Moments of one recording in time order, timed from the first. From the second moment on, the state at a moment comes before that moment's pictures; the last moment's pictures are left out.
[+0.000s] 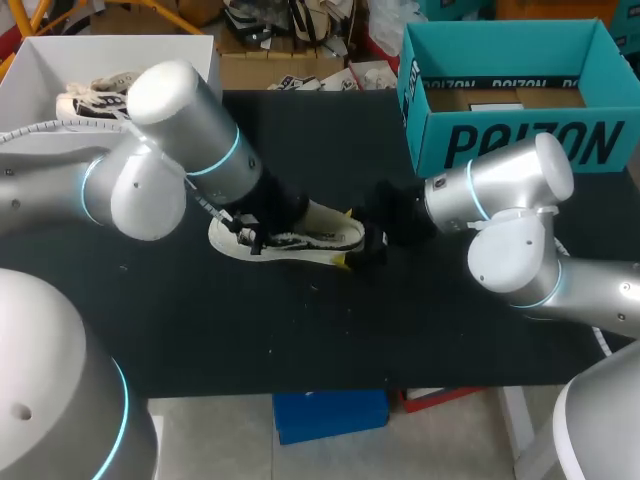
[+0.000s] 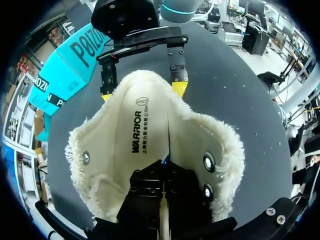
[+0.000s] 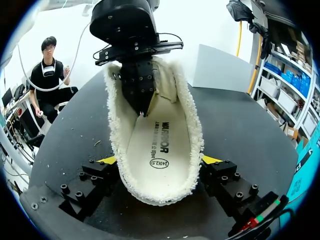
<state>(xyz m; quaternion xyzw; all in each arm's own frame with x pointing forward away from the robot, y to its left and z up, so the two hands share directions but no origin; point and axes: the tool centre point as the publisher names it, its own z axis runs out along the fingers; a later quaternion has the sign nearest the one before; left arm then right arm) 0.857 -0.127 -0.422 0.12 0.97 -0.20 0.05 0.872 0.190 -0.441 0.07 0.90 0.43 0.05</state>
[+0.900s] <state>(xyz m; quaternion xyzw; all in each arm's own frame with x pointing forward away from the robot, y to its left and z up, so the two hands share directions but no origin) 0.853 -0.132 -0.390 0.13 0.97 -0.21 0.00 0.872 0.189 -0.440 0.07 0.90 0.43 0.05</state>
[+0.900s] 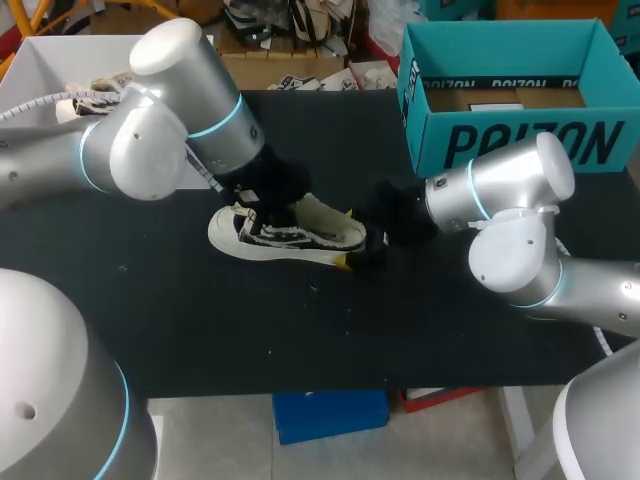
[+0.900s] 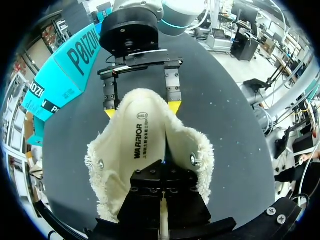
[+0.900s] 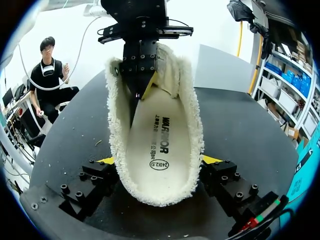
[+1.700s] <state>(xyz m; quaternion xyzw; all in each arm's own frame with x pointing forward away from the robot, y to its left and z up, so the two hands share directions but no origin) 0.843 -0.123 -0.376 0.13 0.97 -0.22 0.01 0.872 0.191 -0.441 0.07 0.90 0.43 0.05</state>
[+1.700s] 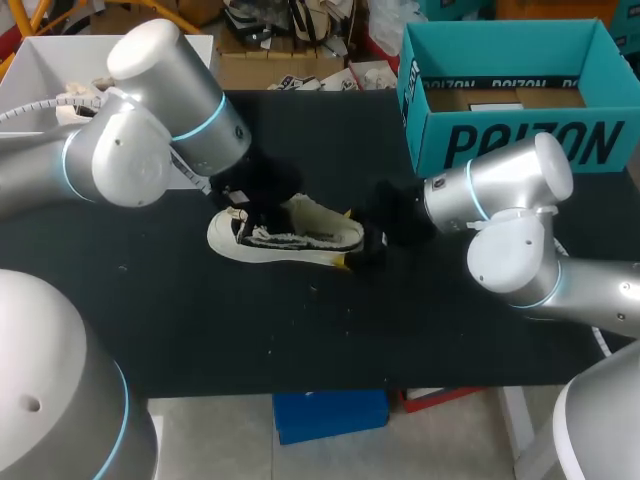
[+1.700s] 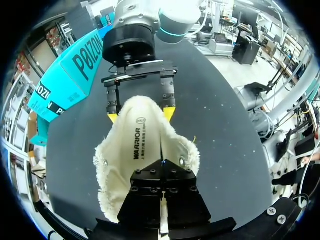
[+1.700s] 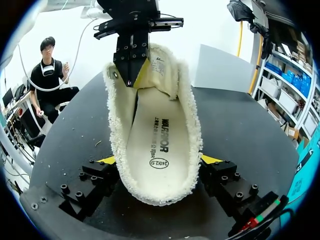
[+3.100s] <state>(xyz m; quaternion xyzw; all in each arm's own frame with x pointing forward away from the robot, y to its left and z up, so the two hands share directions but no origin) 0.836 -0.122 -0.343 0.13 0.96 -0.23 0.03 0.872 0.191 -0.441 0.07 0.90 0.43 0.05</state>
